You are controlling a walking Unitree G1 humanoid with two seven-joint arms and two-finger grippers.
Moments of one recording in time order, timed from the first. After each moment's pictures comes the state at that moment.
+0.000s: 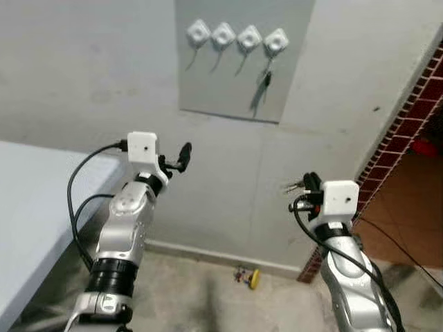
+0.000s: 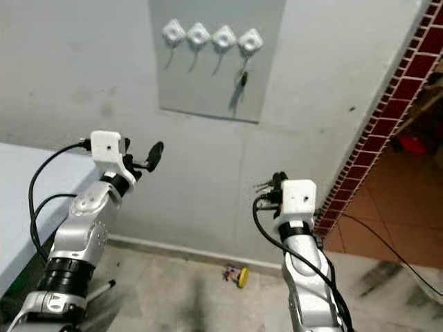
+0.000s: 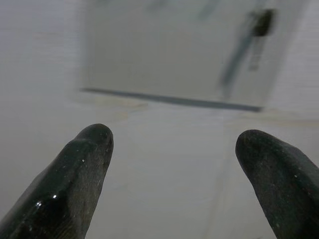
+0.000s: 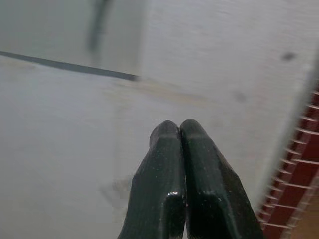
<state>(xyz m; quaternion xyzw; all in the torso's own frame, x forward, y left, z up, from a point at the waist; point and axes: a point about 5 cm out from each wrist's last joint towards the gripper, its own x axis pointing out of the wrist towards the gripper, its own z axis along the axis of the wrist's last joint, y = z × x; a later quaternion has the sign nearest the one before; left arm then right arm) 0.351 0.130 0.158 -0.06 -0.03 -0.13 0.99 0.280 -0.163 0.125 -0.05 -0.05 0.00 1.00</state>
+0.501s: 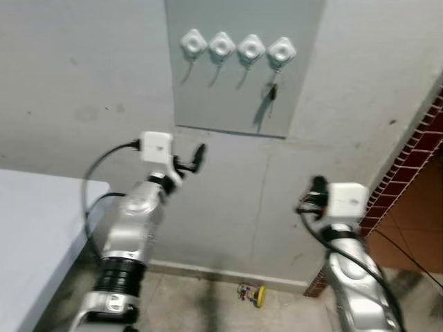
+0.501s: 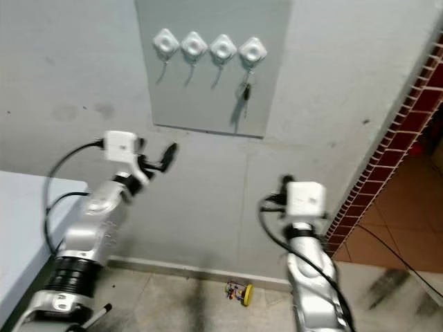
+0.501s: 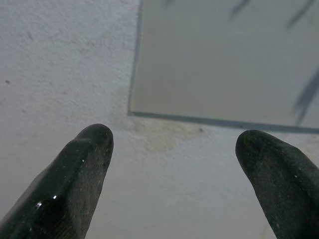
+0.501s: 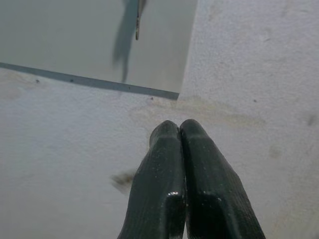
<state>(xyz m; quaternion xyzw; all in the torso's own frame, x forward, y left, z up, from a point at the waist) 0.352 0.135 0.160 -0.06 -0.02 -0.12 0.99 0.282 -0.158 0.127 -0.04 -0.06 0.01 1.00</state>
